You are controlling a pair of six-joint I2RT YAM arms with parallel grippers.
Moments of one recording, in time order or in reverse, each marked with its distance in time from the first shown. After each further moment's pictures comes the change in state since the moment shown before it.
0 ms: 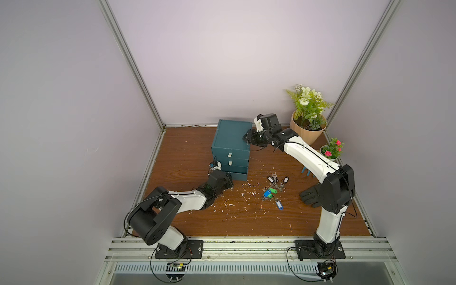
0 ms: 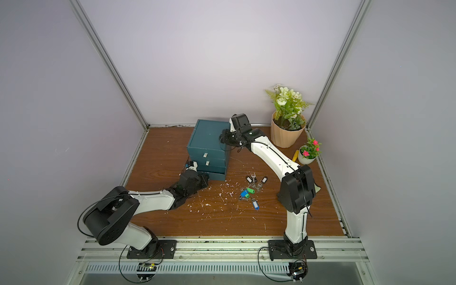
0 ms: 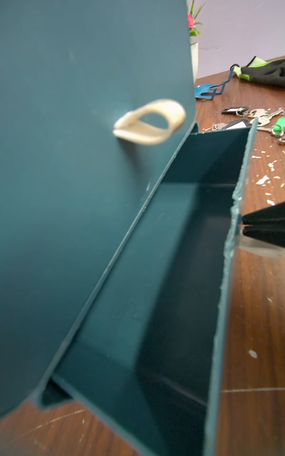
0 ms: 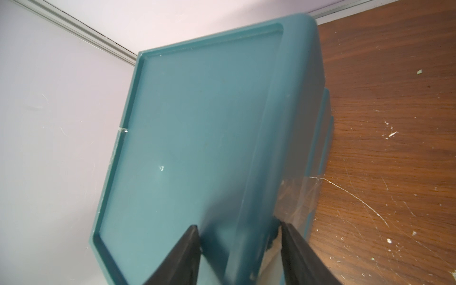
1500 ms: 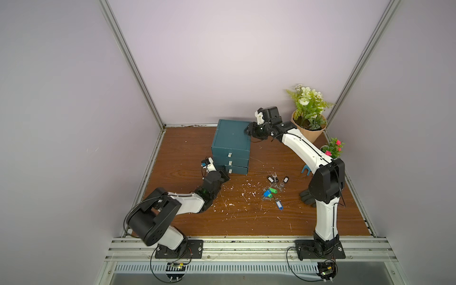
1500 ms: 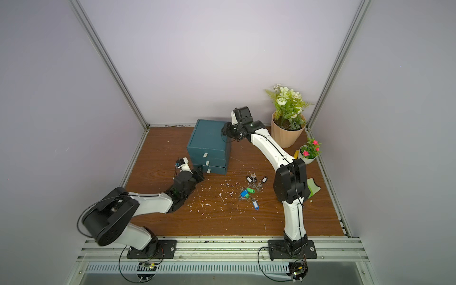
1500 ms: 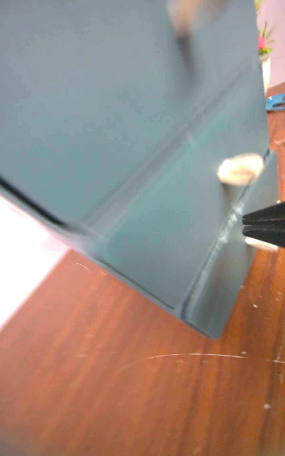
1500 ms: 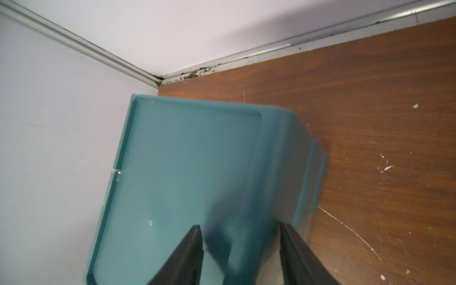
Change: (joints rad) left arm 0.010 -0.137 -0.026 0.161 -0.260 0.074; right arm -0.061 0.177 0.285 -0.093 -0.051 -0.051
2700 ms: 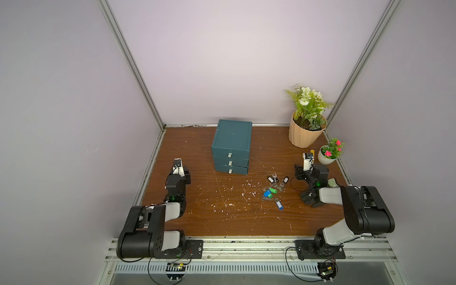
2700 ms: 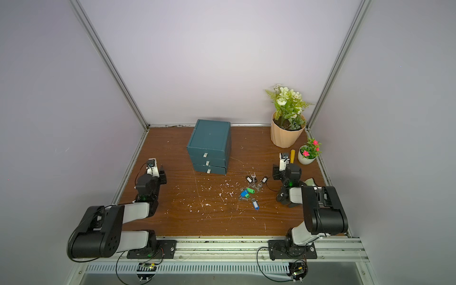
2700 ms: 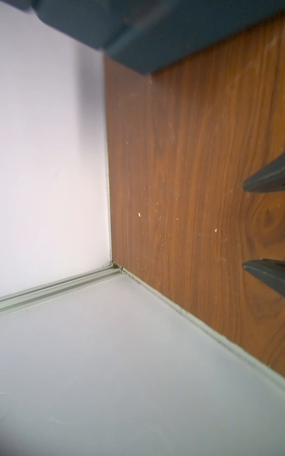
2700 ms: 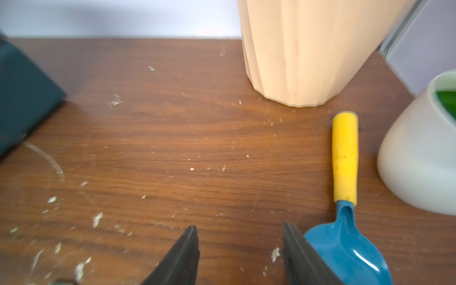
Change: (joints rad) left arm 0.640 -0.079 -0.317 0.334 0.246 0.864; right arm -0.479 -0.549 -1.718 1.447 0.161 -0.590
